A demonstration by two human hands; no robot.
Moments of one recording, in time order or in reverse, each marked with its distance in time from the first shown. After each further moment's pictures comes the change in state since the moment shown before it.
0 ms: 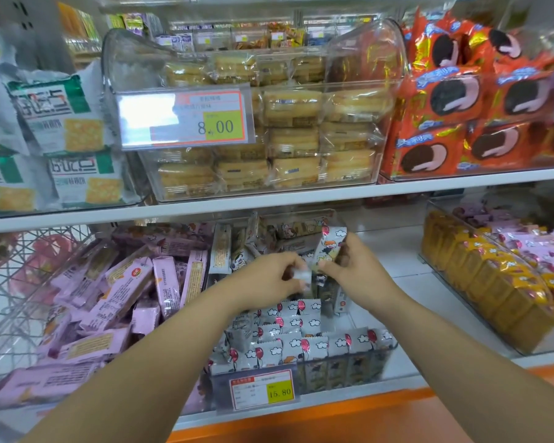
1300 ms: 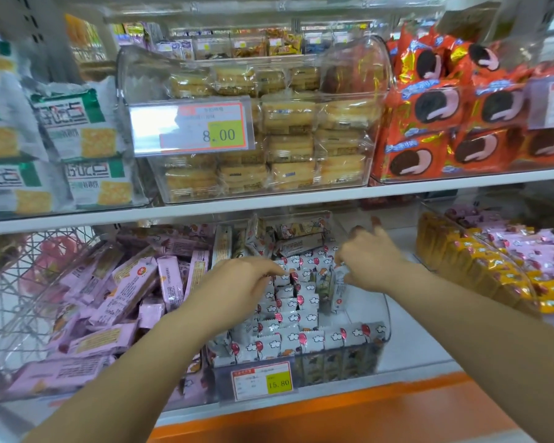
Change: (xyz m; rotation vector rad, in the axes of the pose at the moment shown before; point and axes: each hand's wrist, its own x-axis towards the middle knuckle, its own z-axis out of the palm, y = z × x) left_hand -0.049 -0.009 -0.007 0.261 0.280 0.063; right_hand 0.021 -0.009 -0.032 -1.487 -0.260 -0.230
